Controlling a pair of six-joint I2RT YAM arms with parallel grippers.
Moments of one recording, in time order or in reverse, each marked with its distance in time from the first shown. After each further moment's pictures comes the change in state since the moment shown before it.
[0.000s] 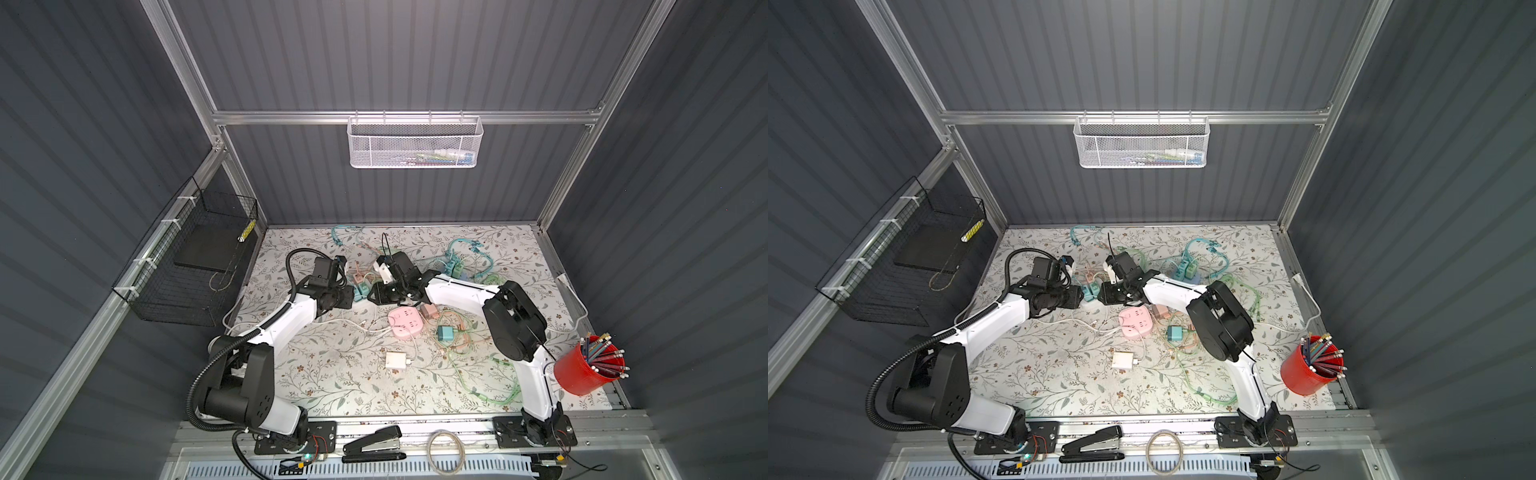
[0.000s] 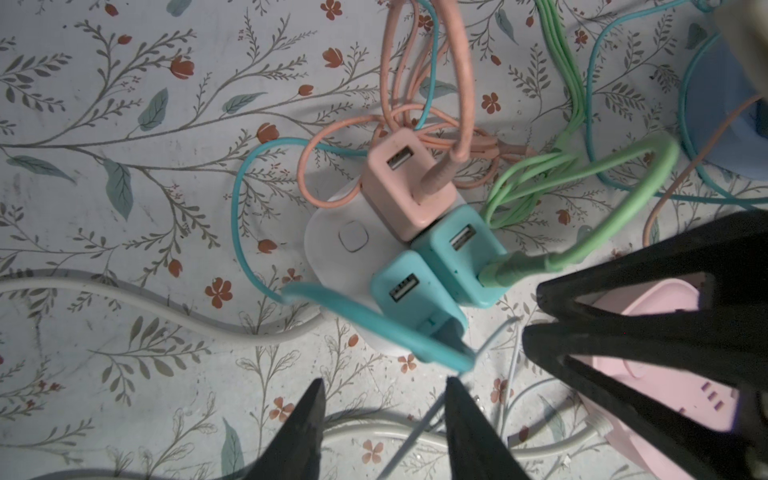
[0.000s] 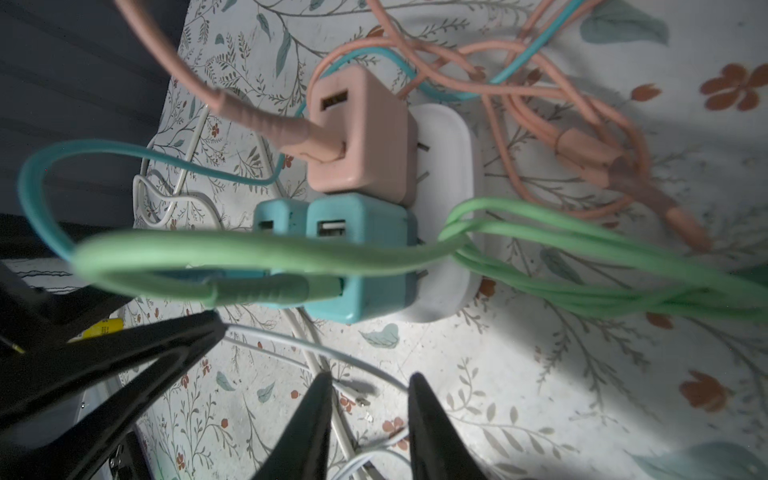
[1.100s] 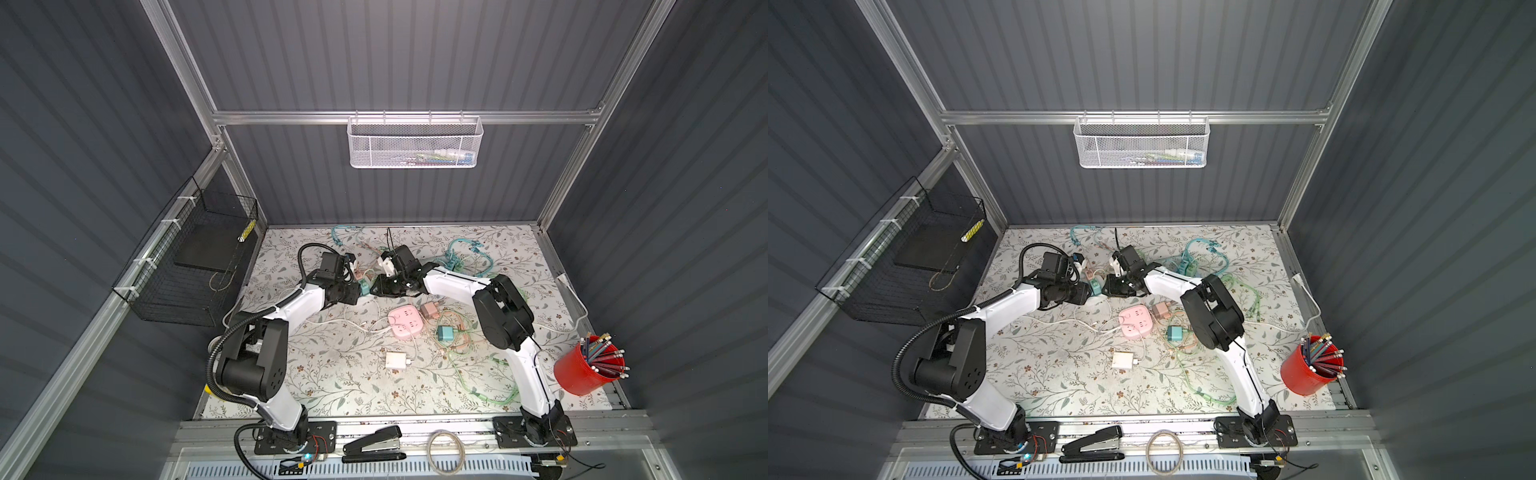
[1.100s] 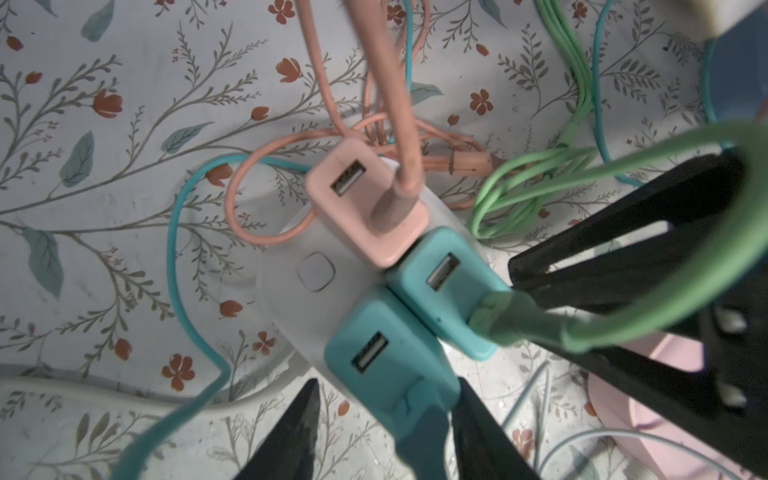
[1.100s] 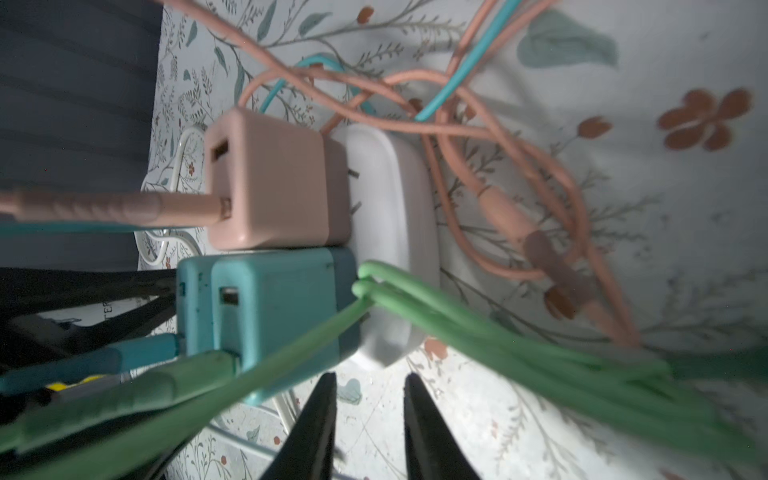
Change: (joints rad) left arm 0.000 0.186 0.092 0.065 0.058 0.103; right arm -0.073 0.132 0.148 -0.043 -0.088 0.052
